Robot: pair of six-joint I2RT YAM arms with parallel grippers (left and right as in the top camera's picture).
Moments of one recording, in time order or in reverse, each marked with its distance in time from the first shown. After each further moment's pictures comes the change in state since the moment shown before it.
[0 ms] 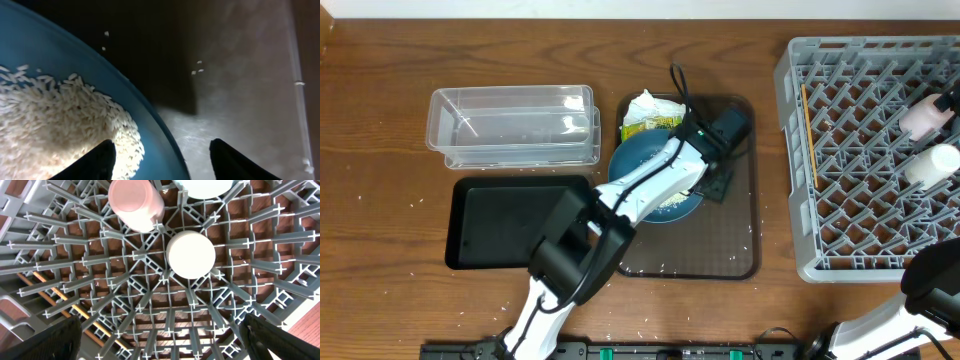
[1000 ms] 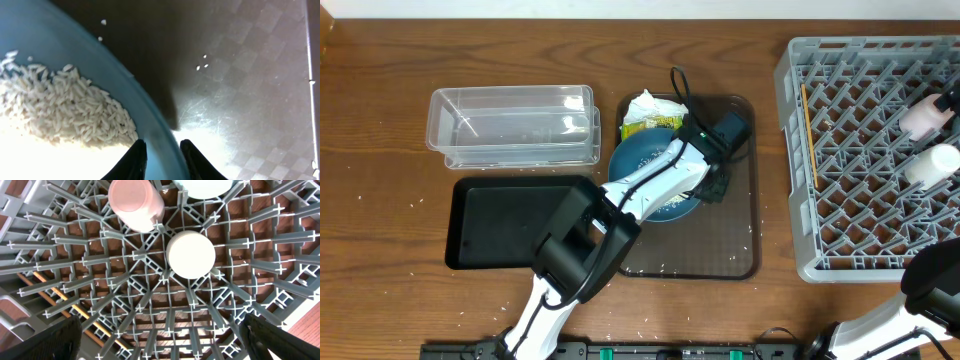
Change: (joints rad) left arm -0.003 0.012 0.000 -0.013 0.000 -0.024; right arm 0.000 0.000 0.000 0.000 0.000 0.000
